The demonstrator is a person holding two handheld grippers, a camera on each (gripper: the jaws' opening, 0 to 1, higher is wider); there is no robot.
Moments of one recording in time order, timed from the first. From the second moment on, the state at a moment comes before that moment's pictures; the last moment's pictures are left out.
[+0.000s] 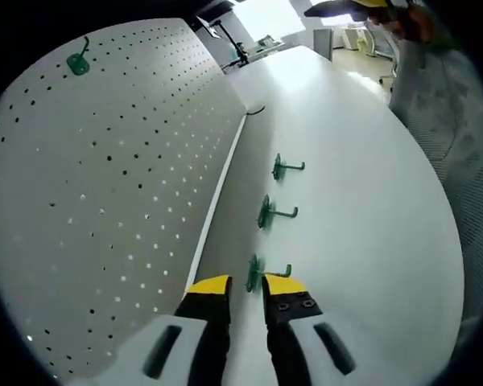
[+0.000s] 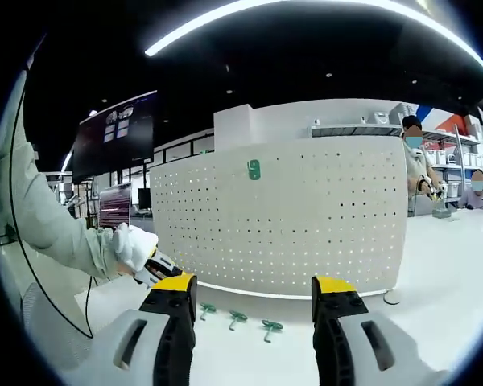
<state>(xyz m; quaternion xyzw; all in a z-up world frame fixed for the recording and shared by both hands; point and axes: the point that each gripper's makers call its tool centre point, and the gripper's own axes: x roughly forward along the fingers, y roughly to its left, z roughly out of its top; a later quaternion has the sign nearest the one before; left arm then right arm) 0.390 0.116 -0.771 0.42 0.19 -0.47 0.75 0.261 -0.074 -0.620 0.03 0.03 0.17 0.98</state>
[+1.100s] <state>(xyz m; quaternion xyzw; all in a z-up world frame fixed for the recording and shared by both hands) 0.410 0.111 -0.811 0.43 0.25 -0.49 0.71 0.263 -0.083 -0.628 0.03 0.04 0.15 0.99</state>
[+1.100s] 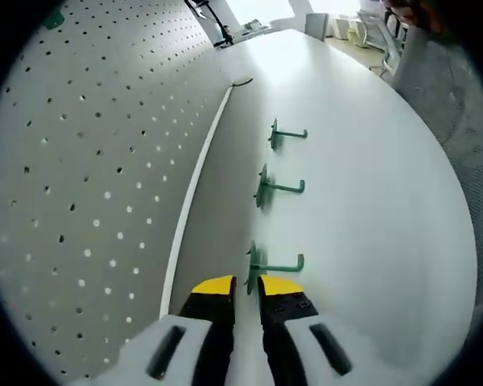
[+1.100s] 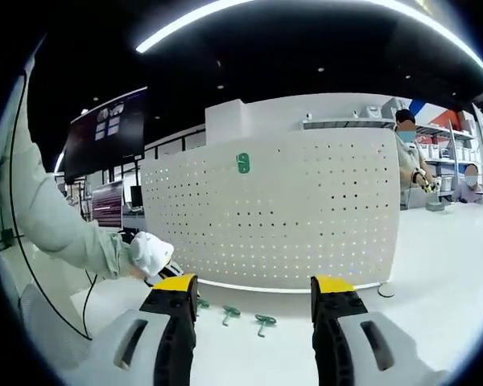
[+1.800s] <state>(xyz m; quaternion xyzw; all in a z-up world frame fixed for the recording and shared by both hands) 0.413 0.110 -0.823 0.42 0.28 -0.51 0.70 0.264 -0.085 -0.630 0.03 0.05 0.15 0.99</state>
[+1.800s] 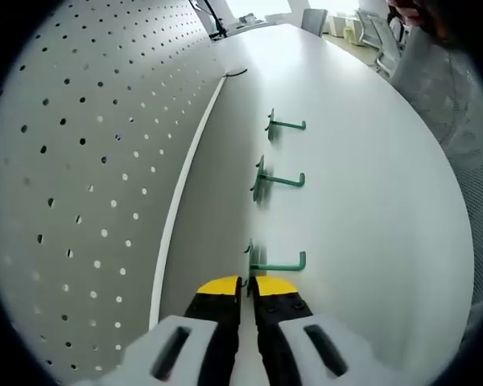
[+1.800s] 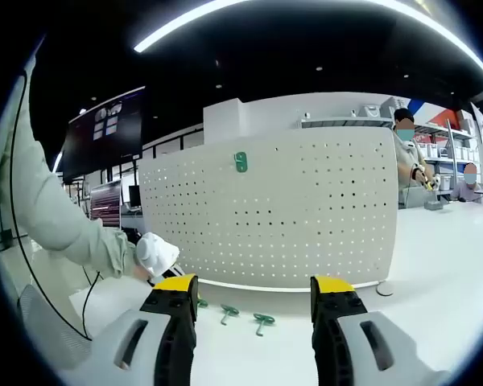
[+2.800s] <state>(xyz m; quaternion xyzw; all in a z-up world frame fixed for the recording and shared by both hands) 0.432 0.100 -0.768 0.37 0.21 -0.46 0.78 0.264 -0.085 -0.630 0.03 0.05 0.15 0.99</state>
